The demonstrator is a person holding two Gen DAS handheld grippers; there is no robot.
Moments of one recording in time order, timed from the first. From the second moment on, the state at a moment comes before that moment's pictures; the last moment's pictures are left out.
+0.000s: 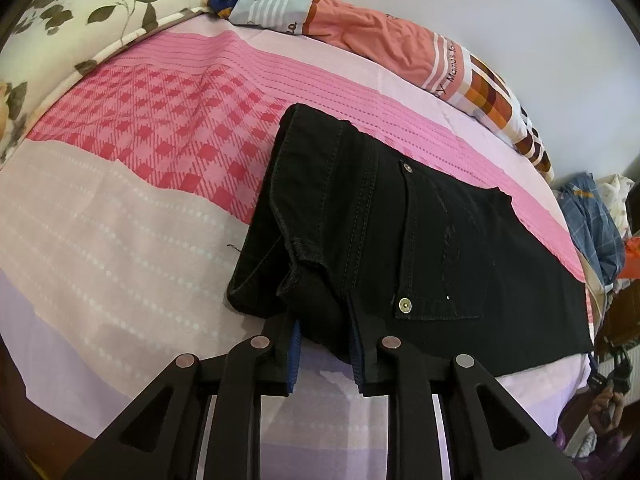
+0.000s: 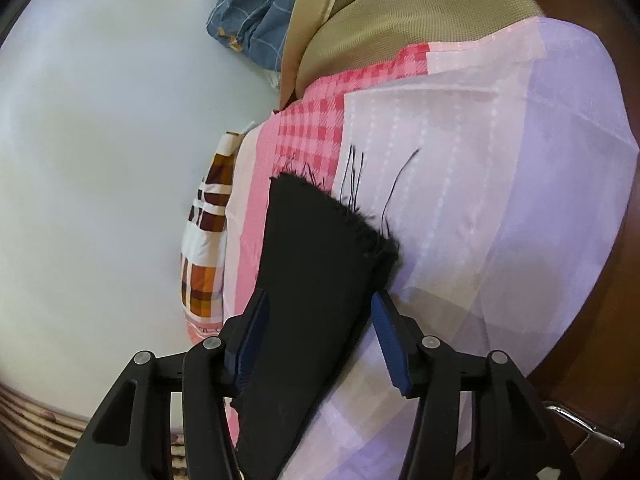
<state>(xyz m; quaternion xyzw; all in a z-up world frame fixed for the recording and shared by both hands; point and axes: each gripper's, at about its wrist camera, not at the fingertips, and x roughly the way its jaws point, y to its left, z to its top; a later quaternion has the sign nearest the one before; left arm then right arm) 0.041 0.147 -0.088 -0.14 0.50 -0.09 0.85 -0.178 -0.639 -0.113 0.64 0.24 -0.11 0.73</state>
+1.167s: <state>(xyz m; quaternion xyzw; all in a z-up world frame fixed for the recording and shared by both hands) 0.045 0.156 -0.096 -0.18 0.47 -0.09 0.86 -0.012 -0.476 0.011 0.38 0.37 0.14 0.84</state>
